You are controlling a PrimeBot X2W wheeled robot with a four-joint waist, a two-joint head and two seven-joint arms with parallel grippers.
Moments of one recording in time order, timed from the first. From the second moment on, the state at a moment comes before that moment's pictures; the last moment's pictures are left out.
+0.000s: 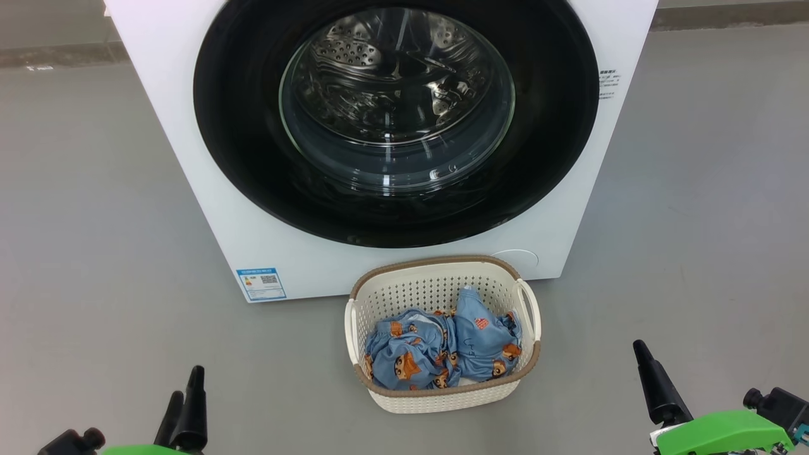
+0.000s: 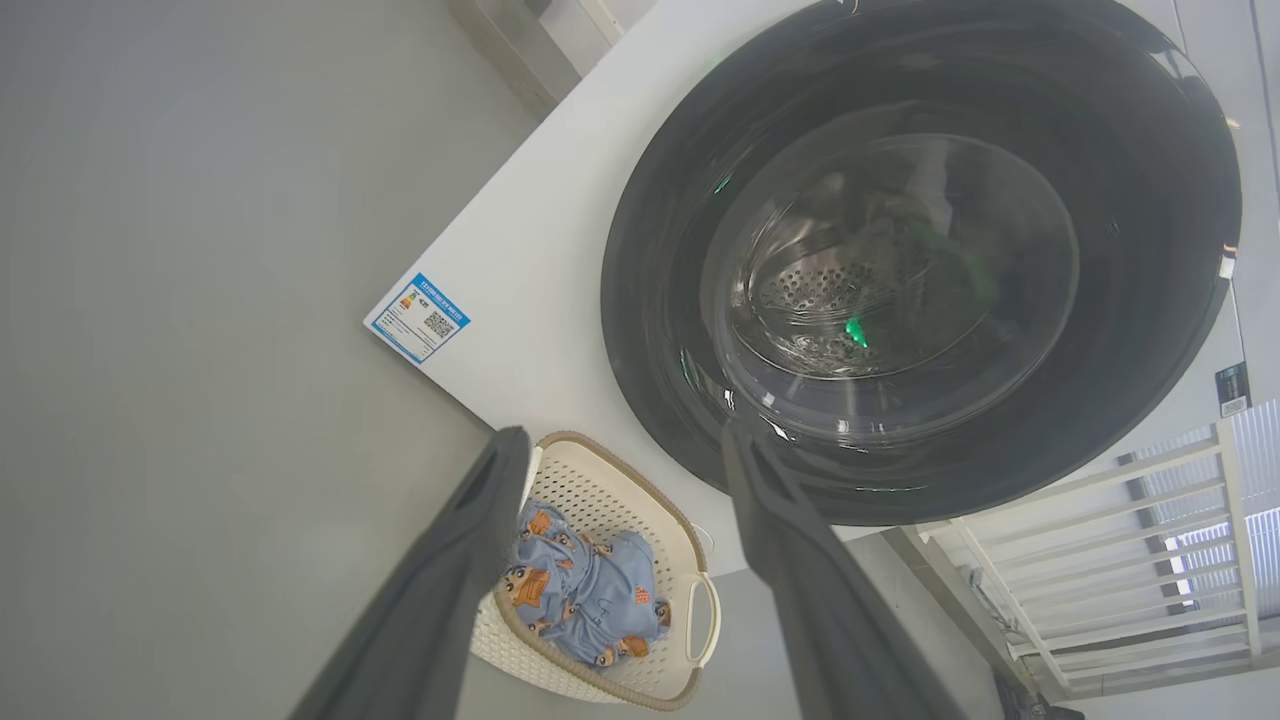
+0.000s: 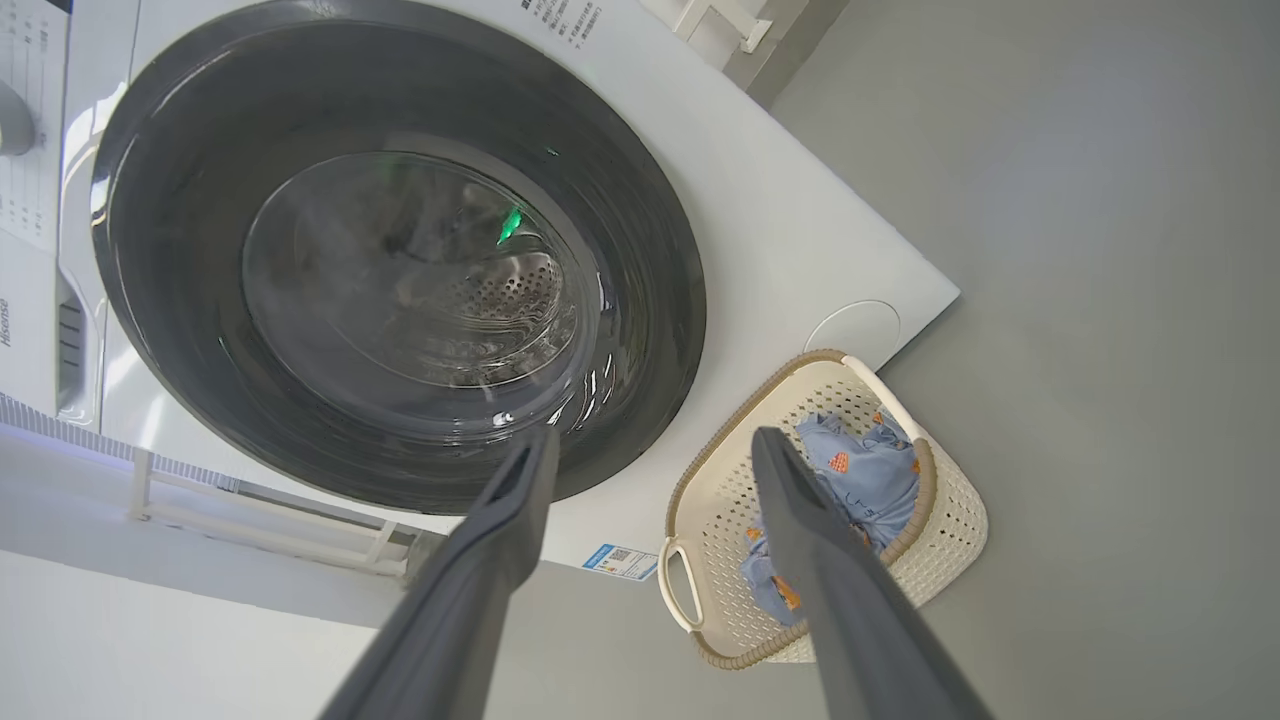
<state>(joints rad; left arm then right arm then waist) -0.01 0.03 0.02 0.25 -1.02 -0.12 -0.05 -0.04 -0.10 -0.02 0.34 1.11 0.12 -0.06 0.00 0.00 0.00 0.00</state>
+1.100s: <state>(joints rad) 0.00 0.05 -0.01 0.21 -0.58 -0.12 -0.15 -0.06 -0.15 0.06 0.37 0.76 0.12 -0.15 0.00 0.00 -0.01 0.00</state>
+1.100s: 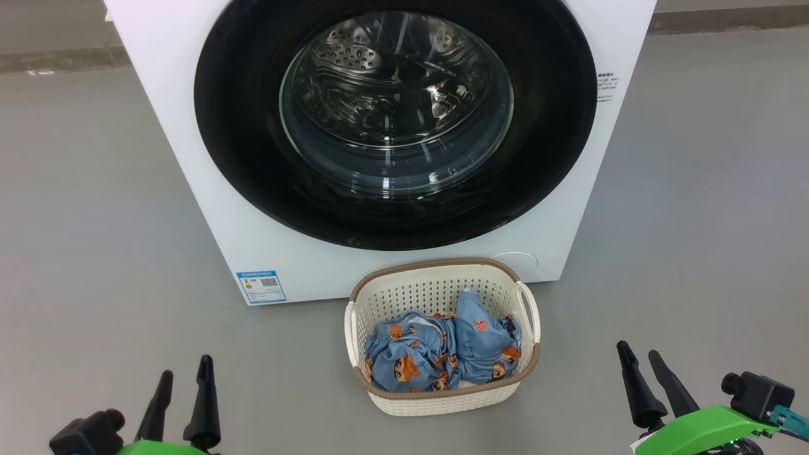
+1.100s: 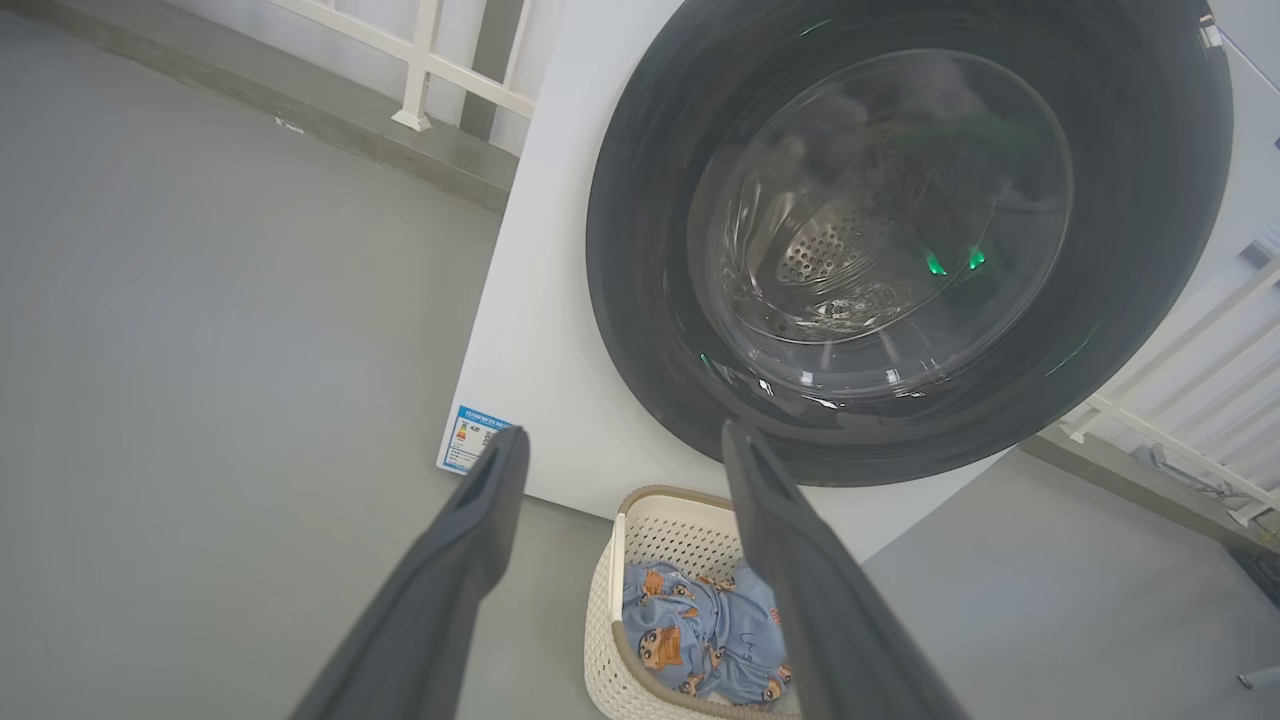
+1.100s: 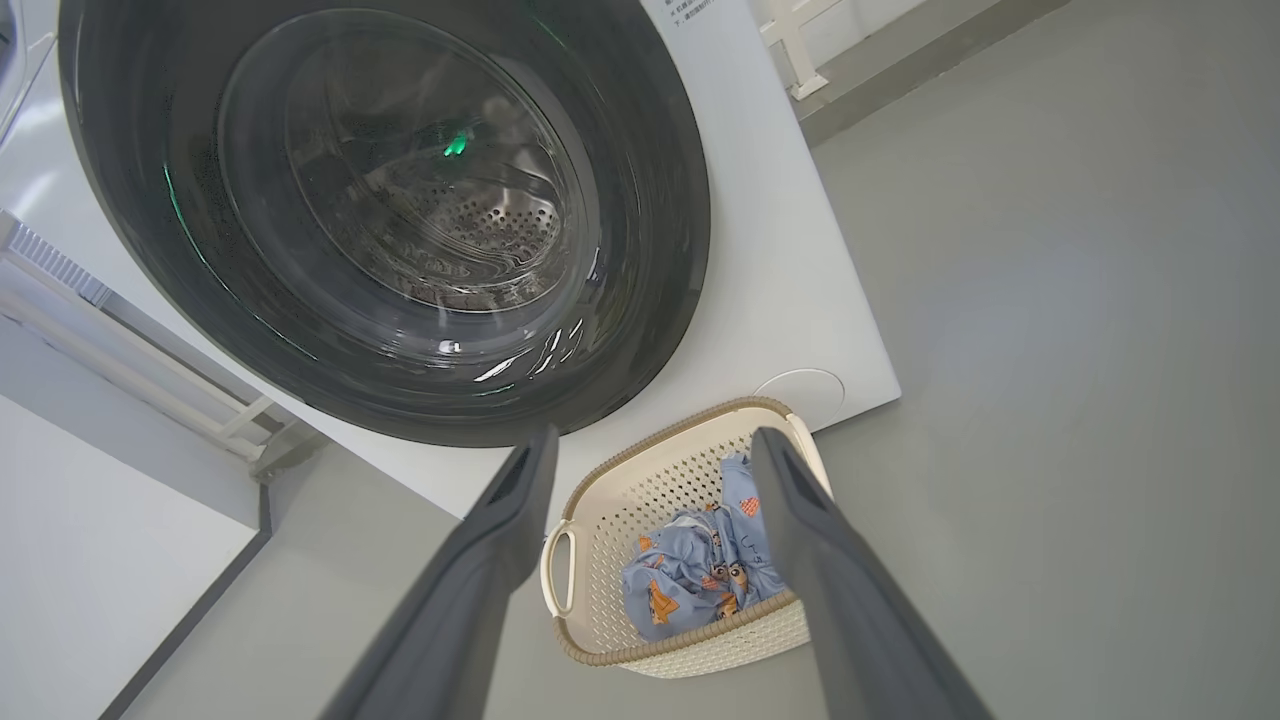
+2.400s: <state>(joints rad) 0.00 0.07 -0.02 0.19 -0.23 -0.13 -0.25 -0.08 -0.19 0.09 0.38 0.42 0.12 -0.25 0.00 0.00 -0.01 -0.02</state>
